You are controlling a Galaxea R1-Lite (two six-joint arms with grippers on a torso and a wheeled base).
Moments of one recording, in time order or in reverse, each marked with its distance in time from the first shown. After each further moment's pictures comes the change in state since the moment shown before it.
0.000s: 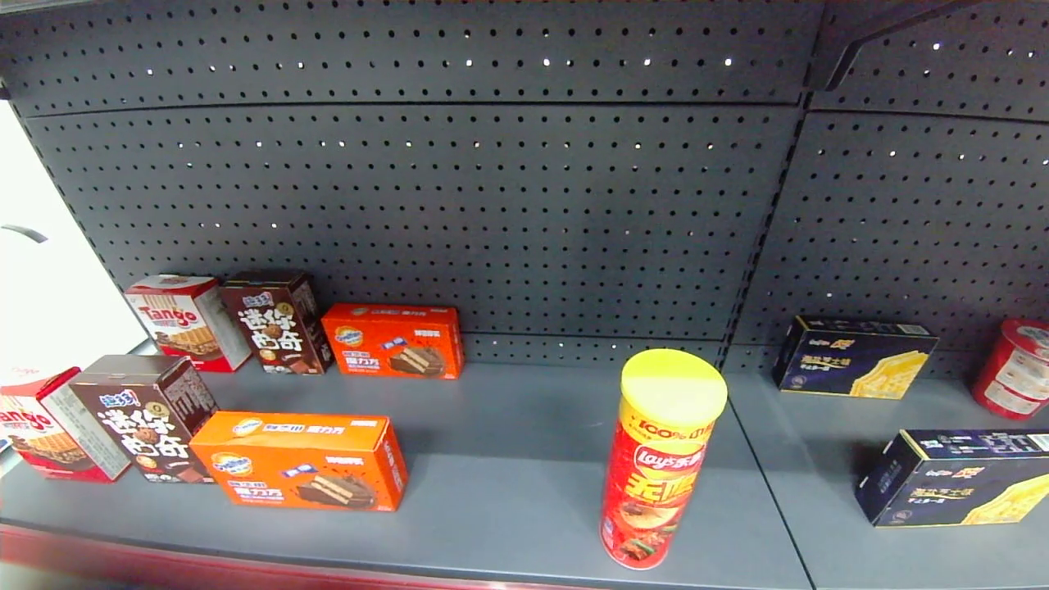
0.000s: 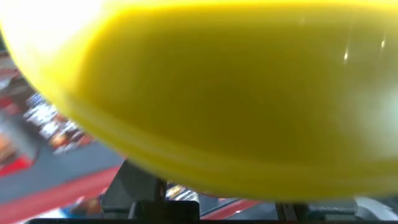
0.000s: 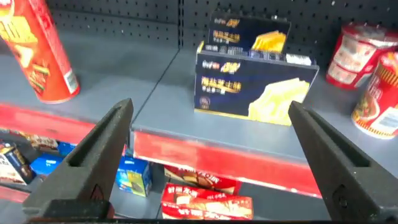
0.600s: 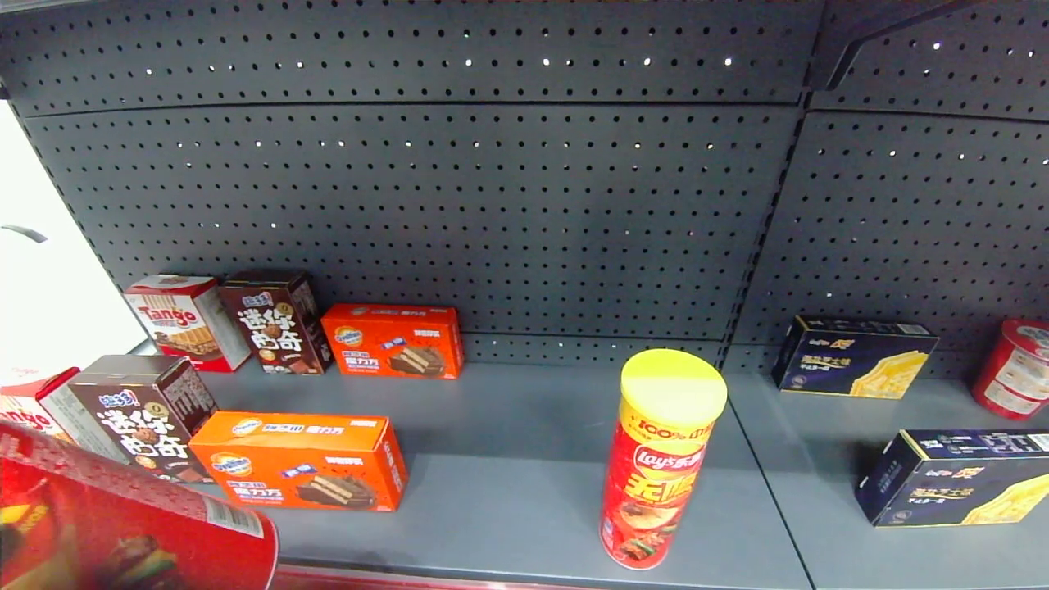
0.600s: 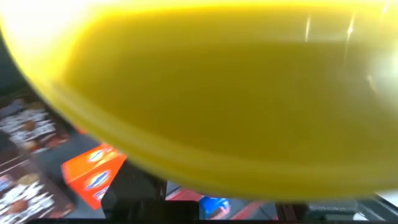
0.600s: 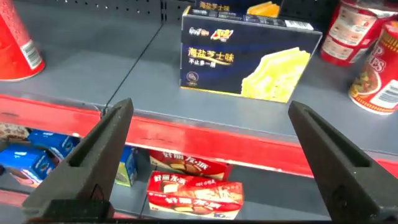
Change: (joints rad) left arm -0.130 0.334 -0.025 -0.271 -0.062 0.000; right arm 0.002 -0.016 0.137 -0.097 -0.045 -0.010
